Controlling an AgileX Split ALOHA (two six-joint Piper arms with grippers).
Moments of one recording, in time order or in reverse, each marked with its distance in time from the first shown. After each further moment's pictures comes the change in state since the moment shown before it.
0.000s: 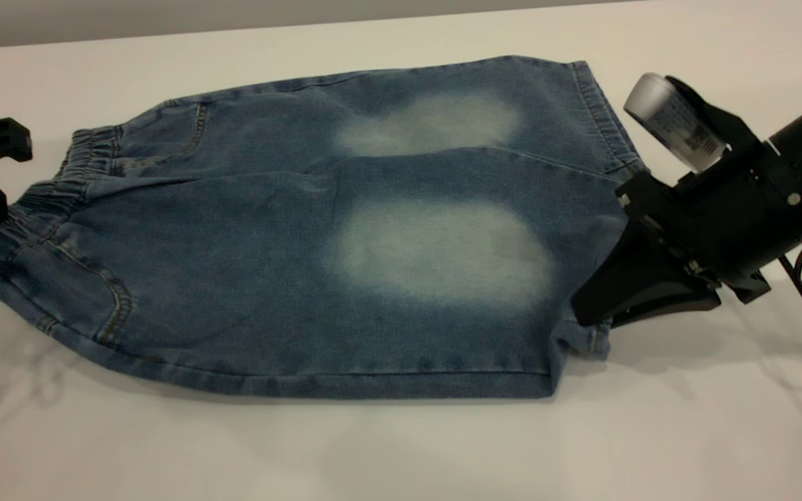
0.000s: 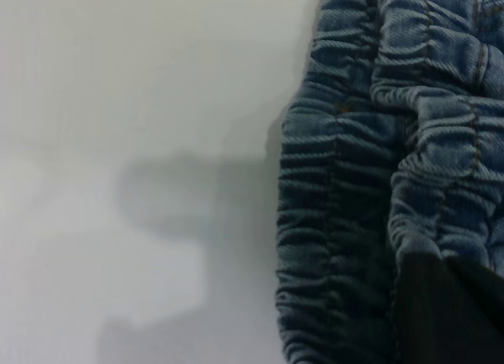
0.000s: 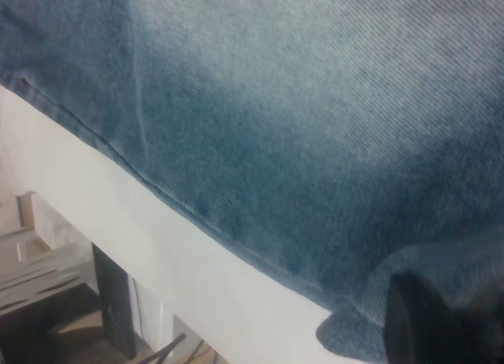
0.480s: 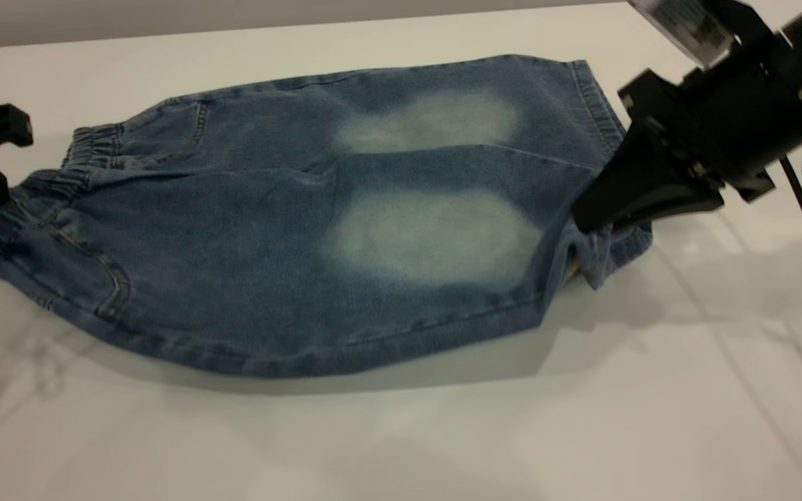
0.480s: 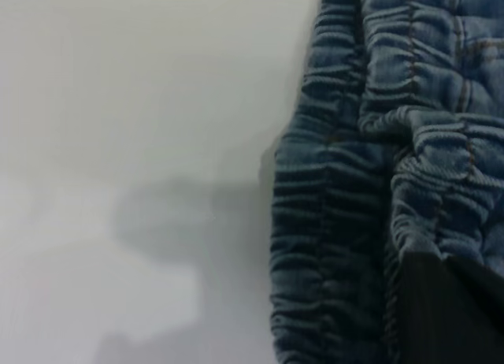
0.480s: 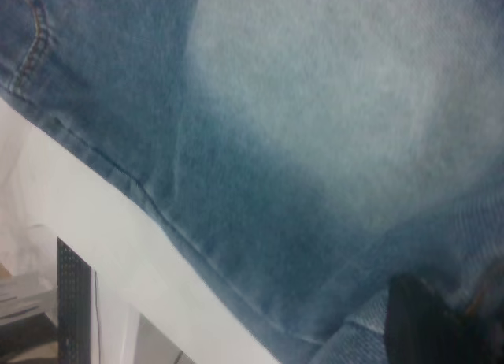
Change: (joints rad) left arm 0.000 0.000 -0.011 0.000 -0.046 0.000; right arm 0.000 -0.137 -0.100 -0.138 -0.019 0.149
